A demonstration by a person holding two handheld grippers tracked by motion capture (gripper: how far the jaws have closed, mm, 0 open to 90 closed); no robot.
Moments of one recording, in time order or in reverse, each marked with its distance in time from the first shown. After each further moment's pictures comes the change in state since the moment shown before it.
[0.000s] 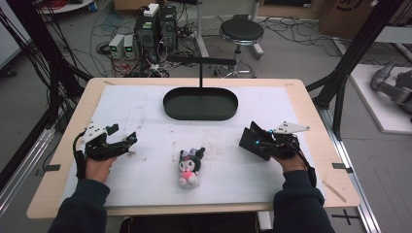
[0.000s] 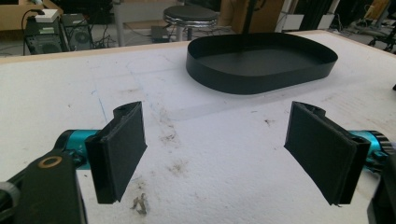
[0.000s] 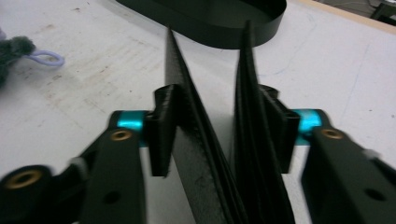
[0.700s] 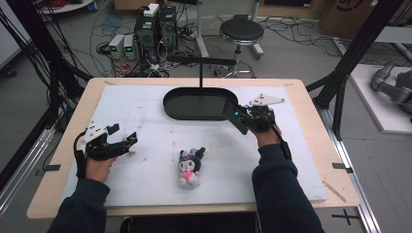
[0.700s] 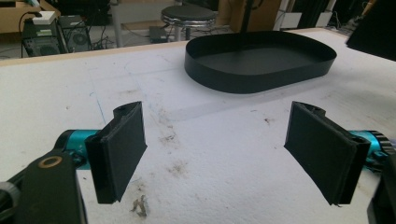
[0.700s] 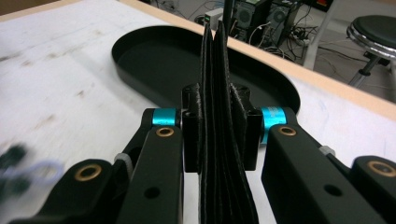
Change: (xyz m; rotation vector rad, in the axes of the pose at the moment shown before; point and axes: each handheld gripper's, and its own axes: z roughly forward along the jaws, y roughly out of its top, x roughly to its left) left arm 0.001 0.000 0.001 0.003 -0.007 0.014; right arm 0.019 0.091 0.054 -0.100 -0.008 -0.036
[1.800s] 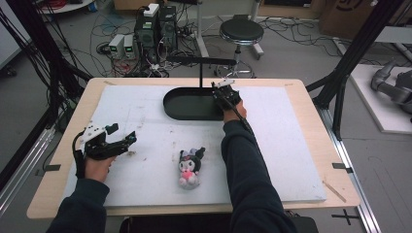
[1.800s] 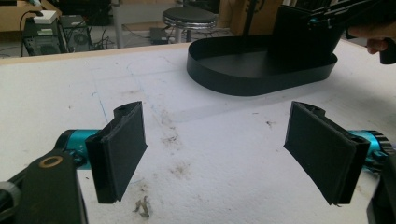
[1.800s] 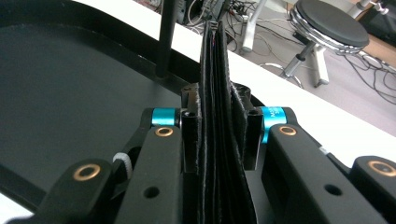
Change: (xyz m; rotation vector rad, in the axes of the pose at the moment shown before) left arm 0.003 0.000 0.000 -0.011 0.002 -0.019; right arm 0.003 0.029 0.141 0.130 -0.290 -0.054
